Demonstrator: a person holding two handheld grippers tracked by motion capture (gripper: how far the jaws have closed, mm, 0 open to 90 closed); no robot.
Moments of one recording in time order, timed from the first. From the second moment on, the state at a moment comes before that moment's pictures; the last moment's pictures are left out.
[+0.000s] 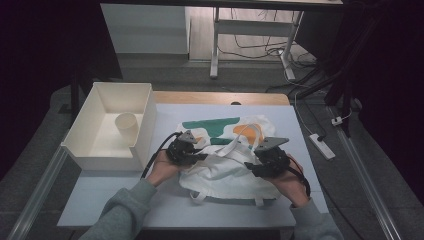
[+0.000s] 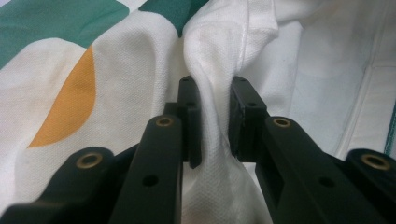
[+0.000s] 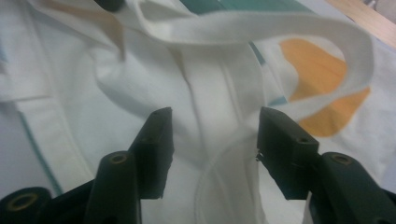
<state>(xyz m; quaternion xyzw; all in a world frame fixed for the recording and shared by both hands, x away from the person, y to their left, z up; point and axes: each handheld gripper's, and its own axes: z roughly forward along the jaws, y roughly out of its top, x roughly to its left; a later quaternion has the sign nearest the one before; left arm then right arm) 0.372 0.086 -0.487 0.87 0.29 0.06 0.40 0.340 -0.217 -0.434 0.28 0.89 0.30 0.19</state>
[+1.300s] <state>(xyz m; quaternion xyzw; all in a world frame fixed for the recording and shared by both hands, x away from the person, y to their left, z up) 0.370 0.086 -0.487 0.87 0.29 0.07 0.40 0.446 -0.277 -0.468 0.38 0.83 0.33 0.25</state>
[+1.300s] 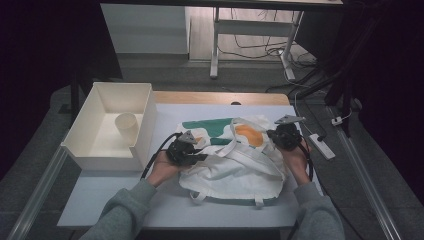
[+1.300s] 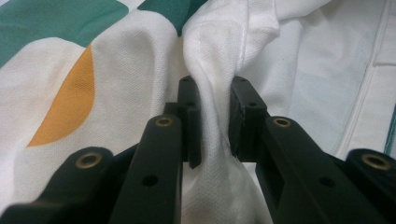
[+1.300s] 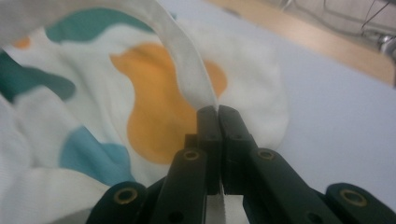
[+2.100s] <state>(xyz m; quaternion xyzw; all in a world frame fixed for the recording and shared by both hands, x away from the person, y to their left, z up) 0.370 0.085 -0.487 0.87 0.28 0.07 0.40 0.400 -0.218 -0.428 0.29 0.85 0.41 0.18</state>
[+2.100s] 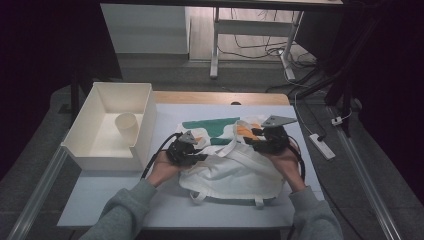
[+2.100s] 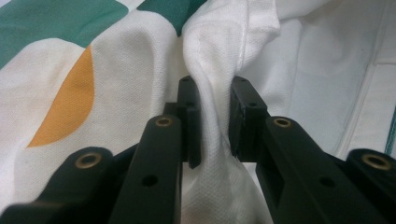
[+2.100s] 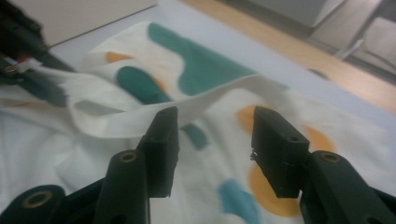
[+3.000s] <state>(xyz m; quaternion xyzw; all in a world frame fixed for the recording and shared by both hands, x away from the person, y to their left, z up) 0.370 0.085 -0.488 0.87 0.28 0.07 0.40 0.392 -0.171 -0.435 0.24 0.85 0.43 0.17</state>
